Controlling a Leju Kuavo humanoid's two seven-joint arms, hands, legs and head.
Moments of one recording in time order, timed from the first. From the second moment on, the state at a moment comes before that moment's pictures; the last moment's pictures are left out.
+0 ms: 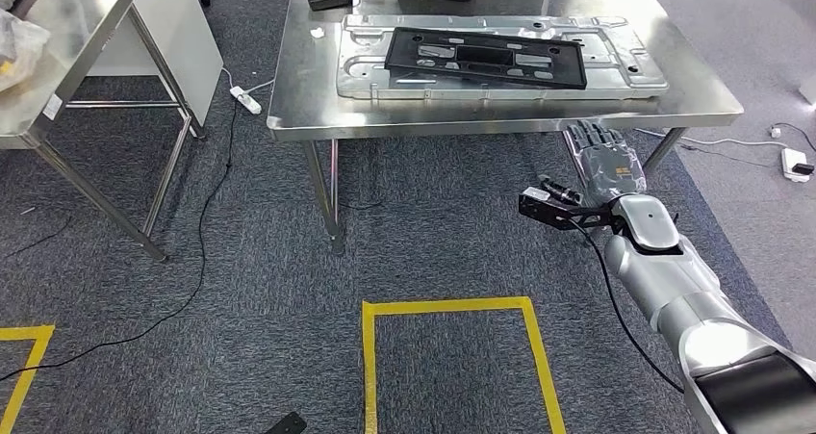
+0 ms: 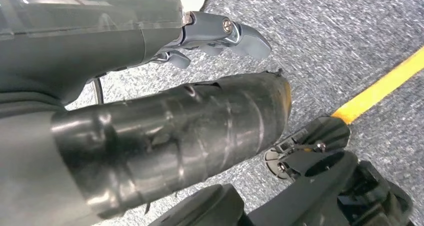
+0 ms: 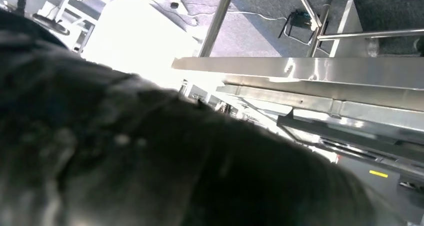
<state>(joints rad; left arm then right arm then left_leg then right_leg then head) -0.16 -0.12 0.33 -0.21 -0.98 -0.06 -0.28 -0.95 -0.28 0.67 -0.55 0.97 -0.36 -0.20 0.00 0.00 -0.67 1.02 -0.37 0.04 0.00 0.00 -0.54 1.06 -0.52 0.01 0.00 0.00</state>
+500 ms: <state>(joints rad) -0.16 -0.12 0.34 -0.21 -0.98 -0.06 -0.27 -0.94 -0.29 0.66 -0.55 0.97 -0.37 -0.19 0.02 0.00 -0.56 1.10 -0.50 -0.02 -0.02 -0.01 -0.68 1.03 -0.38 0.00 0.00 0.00</state>
